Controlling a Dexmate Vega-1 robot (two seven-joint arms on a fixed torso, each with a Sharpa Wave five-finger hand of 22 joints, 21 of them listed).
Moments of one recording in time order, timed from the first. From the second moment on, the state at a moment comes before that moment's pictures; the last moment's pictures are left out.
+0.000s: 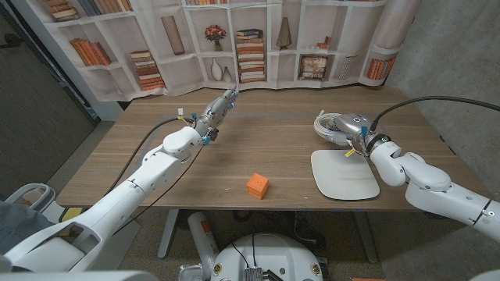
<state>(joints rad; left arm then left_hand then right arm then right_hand) 0.79 0.61 0.47 -1.56 -0.52 -0.07 -0.02 0.28 -0.03 0.17 0.10 0.30 -0.01 0.05 0.20 0.19 -0.04 0.00 0.20 0.19 -0.16 0.01 0.19 0.18 -0.17 0.00 0.21 0.18 -1.08 -1.10 -0.47 -2.00 -0.62 -0.31 -0.17 1.02 0.00 0.32 -0.15 0.17 0.86 -0.10 0.36 0.28 0.94 -0.16 0.43 0.36 0.91 -0.13 0.44 0.50 0.66 -0.06 0.84 0.40</state>
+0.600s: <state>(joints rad) 0.78 0.59 0.48 -1.55 -0.52 -0.07 -0.02 0.29 -0.03 0.17 0.10 0.30 -0.01 0.05 0.20 0.19 -0.04 0.00 0.20 0.19 -0.16 0.01 0.19 0.18 -0.17 0.00 0.21 0.18 -1.18 -1.15 -0.41 -2.04 -0.60 -0.32 -0.22 1.04 0.01 0.31 -0.15 0.17 0.86 -0.10 0.35 0.28 0.93 -0.15 0.43 0.36 0.91 -0.13 0.44 0.51 0.65 -0.06 0.86 0.40</state>
